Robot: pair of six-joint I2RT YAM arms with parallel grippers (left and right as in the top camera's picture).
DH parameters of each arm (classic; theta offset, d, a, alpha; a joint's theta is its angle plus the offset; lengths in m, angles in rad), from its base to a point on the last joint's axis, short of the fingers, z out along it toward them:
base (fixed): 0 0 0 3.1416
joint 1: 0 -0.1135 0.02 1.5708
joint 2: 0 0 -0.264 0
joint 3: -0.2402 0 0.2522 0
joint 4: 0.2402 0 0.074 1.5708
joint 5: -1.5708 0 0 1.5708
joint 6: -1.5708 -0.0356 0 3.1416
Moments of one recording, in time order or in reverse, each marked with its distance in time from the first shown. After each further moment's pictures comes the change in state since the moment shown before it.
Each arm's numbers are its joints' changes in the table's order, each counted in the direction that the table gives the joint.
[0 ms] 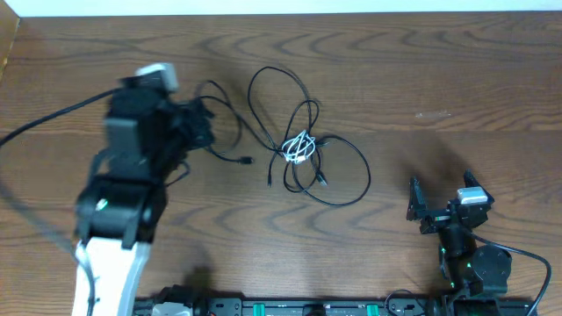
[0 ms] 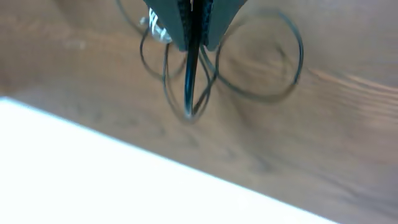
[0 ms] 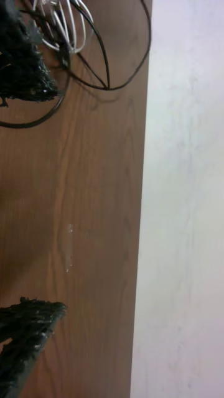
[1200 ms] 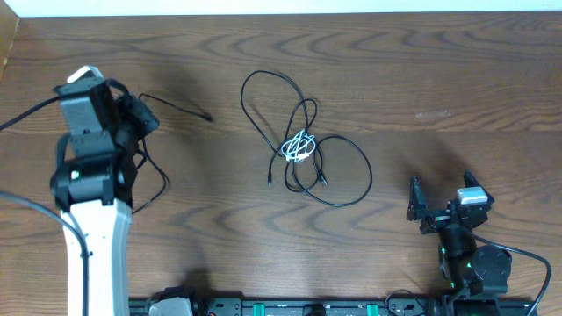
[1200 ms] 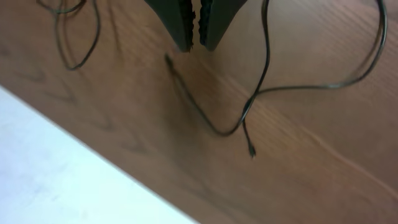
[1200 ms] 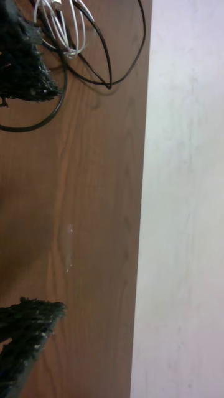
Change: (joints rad) left arm -0.277 0.146 -0.006 0.020 0.180 -0.001; right arm 0.000 0.000 0.000 0.000 0.000 0.000
